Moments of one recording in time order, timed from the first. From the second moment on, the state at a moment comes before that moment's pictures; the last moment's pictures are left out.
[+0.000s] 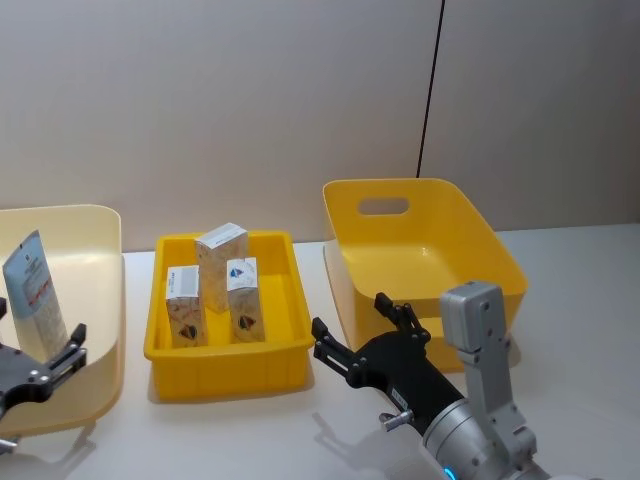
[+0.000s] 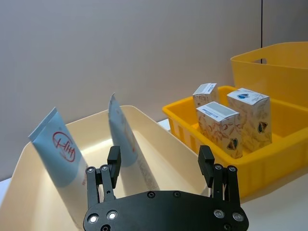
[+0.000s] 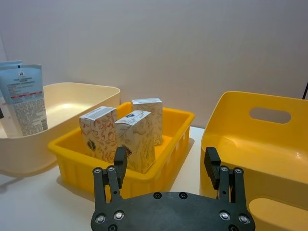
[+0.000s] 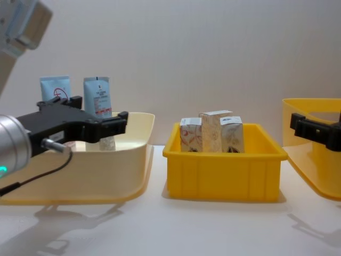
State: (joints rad) left arm -0.21 0.42 0.39 -1.64 -0.26 0.01 -0.06; right arm -0.01 0.34 -0.23 -1.77 0.29 0.03 0.07
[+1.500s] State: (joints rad) left arm -0.44 0.32 0.34 -1.32 -0.41 0.06 -0.25; right arm -0.01 0.34 -0.23 -1.77 0.29 0.03 0.07
